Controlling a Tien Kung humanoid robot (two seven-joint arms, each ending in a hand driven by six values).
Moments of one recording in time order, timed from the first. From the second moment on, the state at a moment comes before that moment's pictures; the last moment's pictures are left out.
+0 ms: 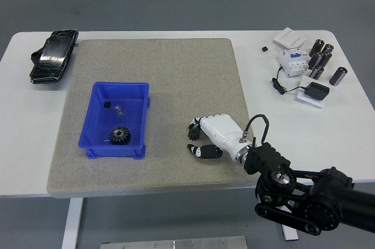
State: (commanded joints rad) left arm -0.03 0.28 -0.83 -0.25 0.69 0.11 0.39; right arm 0.60 -0.30 0.23 1.30 -1.91 -0.38 -0.39
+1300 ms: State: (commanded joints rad) left arm -0.03 0.28 -0.83 -0.25 0.69 0.11 0.39; right arm 0.75 -0.17 0.23 1.34 -1.93 -0.43 -0.38
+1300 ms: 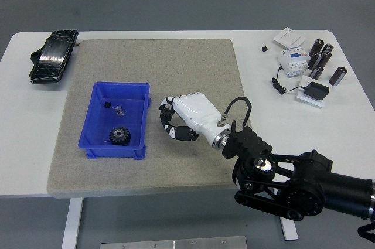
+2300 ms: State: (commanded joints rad) left arm -0.03 0.29 -0.85 -0.26 0.72 0.11 0.40; right arm 0.91 0.00 0.01 1.15 -1.96 -0.43 -0.38
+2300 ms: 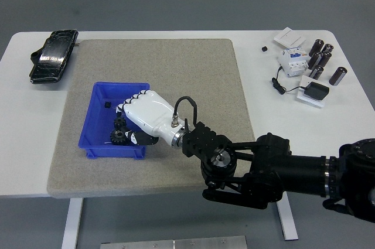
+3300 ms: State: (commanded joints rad) left arm -0.02 0.29 -0.85 -0.26 0.72 0.10 0.40; right arm 0.58 -0.24 0.68 1.38 -1.52 -0.50 -0.03
